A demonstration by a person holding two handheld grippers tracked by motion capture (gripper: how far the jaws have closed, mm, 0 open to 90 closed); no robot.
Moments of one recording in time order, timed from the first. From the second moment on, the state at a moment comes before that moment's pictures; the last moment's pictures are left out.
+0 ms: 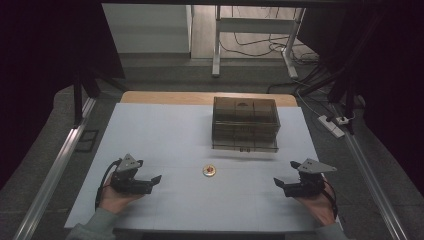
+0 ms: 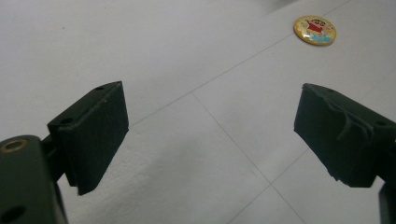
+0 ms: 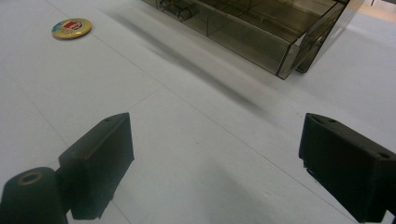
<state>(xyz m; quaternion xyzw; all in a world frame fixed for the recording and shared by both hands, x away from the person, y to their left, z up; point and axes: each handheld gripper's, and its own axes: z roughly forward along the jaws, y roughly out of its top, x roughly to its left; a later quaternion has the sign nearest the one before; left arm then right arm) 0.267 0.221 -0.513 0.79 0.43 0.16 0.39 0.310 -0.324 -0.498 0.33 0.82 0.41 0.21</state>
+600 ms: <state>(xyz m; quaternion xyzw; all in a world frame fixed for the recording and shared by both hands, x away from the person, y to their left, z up) 0.267 0.220 -0.513 0.79 0.43 0.16 0.39 0.309 -0.323 -0.497 0.33 0.82 0.42 0.20</state>
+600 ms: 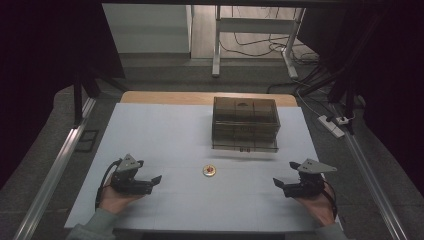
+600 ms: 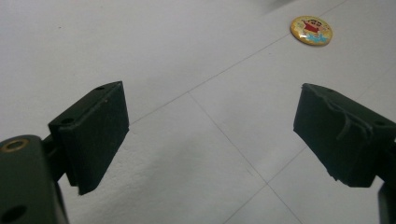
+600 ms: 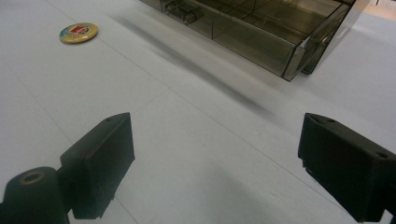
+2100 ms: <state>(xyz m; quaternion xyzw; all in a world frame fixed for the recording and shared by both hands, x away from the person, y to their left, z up) 0.268 0.215 -0.515 0.80 0.43 0.14 0.39 0.320 -0.290 -0.468 0.30 0.82 0.45 0.20</state>
